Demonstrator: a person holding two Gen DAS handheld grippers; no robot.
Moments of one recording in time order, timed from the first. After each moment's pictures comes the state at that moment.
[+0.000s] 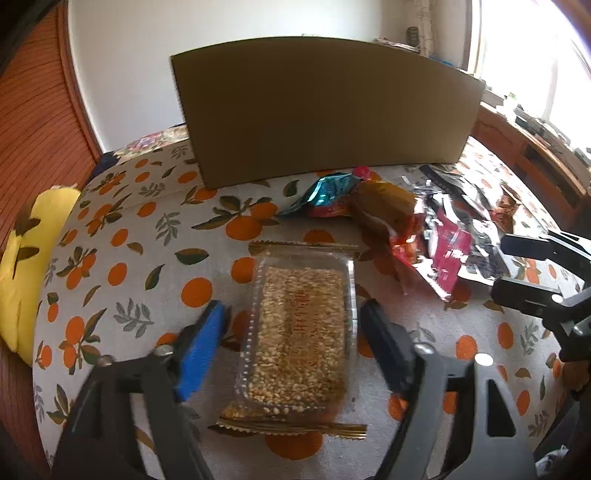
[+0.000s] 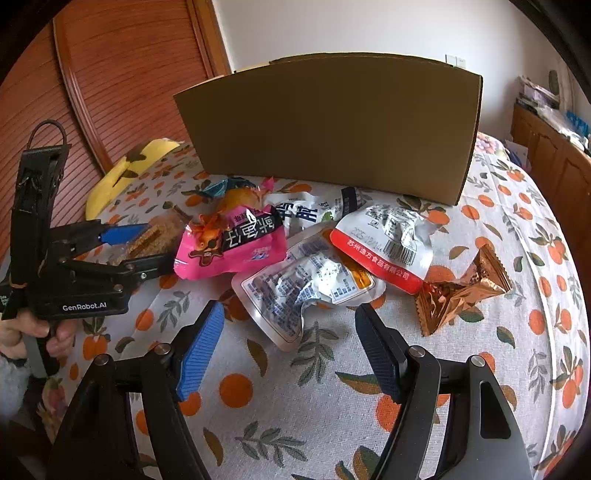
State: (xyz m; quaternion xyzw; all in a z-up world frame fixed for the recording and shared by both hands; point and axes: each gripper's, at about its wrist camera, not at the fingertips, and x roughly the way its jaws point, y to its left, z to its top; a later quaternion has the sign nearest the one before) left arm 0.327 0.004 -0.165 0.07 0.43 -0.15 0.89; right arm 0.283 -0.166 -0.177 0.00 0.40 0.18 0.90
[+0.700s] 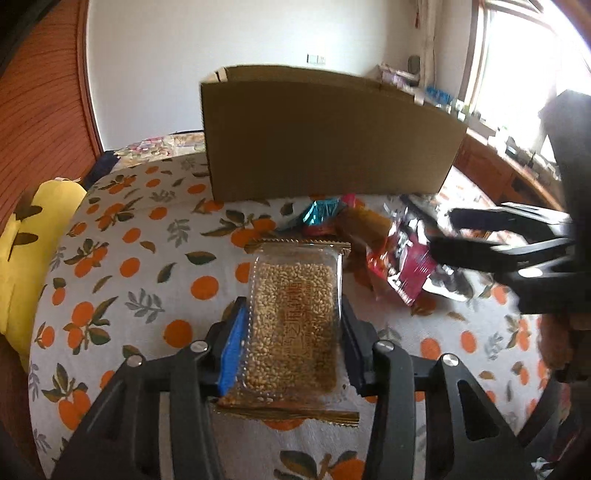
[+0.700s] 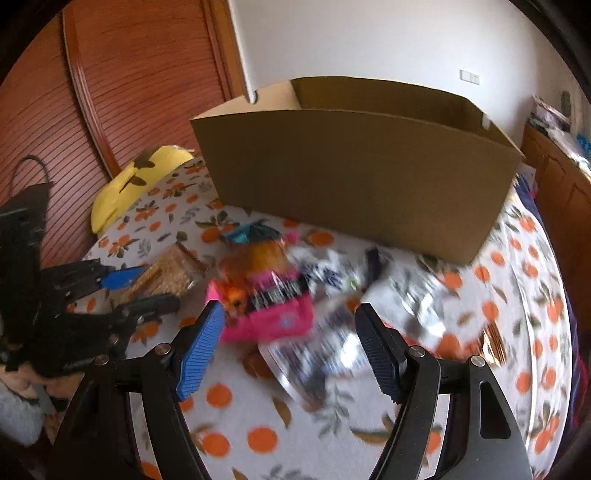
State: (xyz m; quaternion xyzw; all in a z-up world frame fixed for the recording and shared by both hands) left arm 0.301 0.020 -0.138 0.02 0.39 -0.17 0.90; right arm 0.321 -0.123 -0.140 -0.04 0.40 0.21 0.89
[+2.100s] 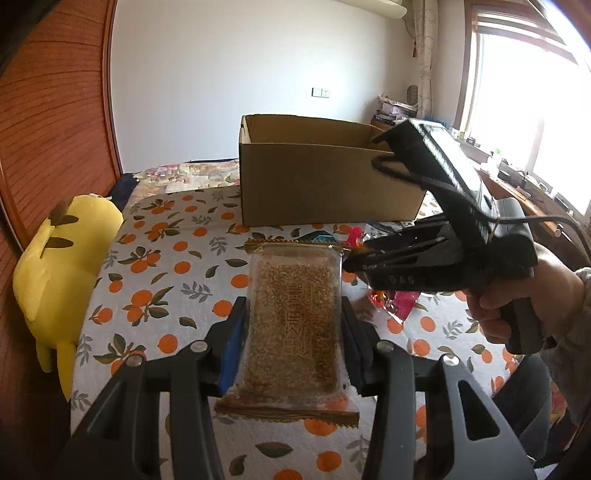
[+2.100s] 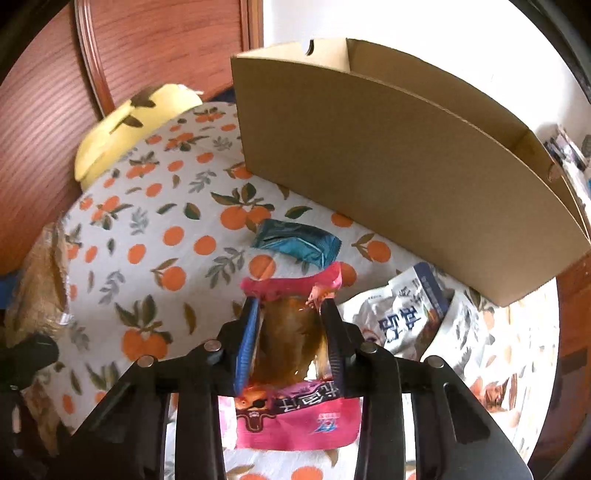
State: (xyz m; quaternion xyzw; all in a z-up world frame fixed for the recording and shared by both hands) left arm 0.227 0.049 -0.091 0.01 0.34 -0.16 0.93; right arm 0.343 -0.054 -0.152 -0.14 0.47 0.19 0.85
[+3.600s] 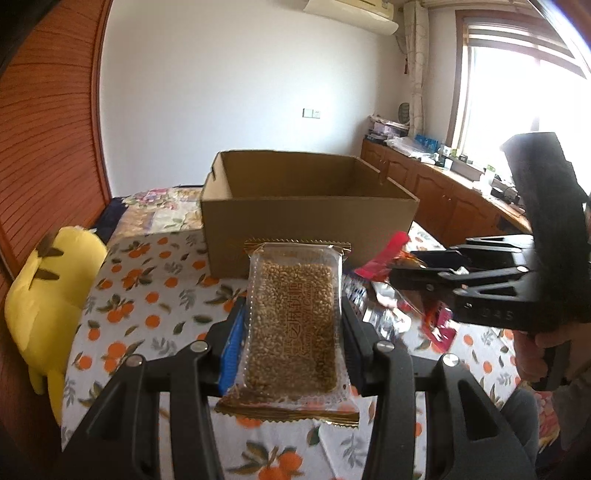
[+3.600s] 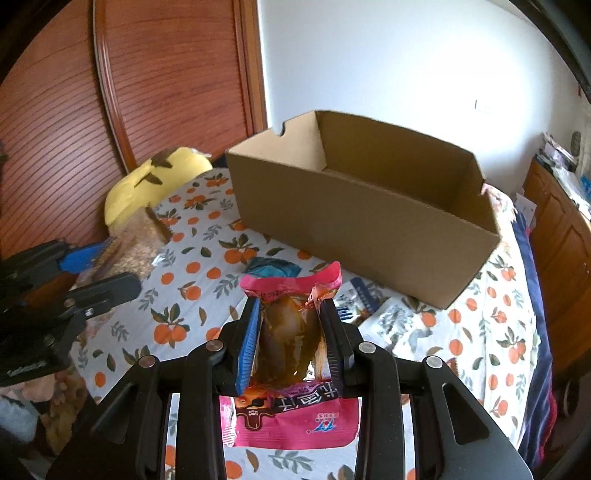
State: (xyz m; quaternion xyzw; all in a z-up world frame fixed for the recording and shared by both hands) left arm 0.259 0.002 -0.058 0.00 0.30 -0.17 0.94; right arm 0.296 -0.127 -0.083 -0.08 0.37 0.21 0.90
